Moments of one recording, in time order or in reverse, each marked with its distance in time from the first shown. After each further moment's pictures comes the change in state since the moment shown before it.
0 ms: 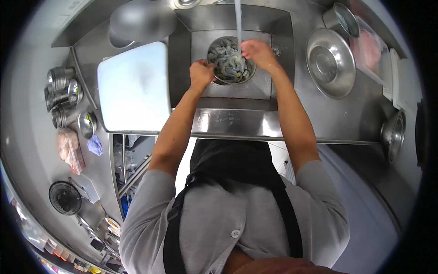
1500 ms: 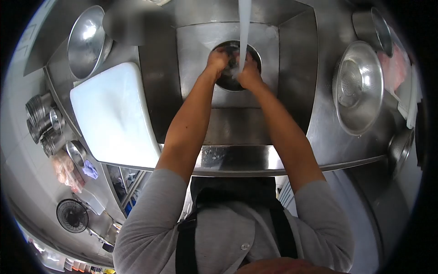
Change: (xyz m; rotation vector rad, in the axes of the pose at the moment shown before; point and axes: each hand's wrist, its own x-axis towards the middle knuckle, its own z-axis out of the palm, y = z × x) left_hand 0.167 -0.105 0.156 -0.400 -0.376 -0.334; right_hand 0.035 0.161 0.083 -0.649 0.074 0.147
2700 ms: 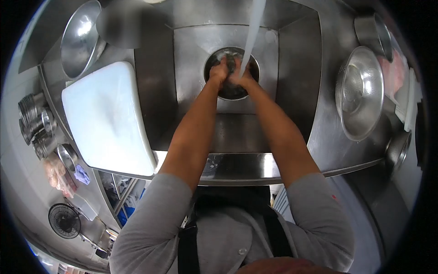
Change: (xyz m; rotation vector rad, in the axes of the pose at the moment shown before) left_hand -0.025 0.000 0.015 0.390 0.233 -0.212; right_hand 0.032 0.040 0.071 0.198 0.112 0.060
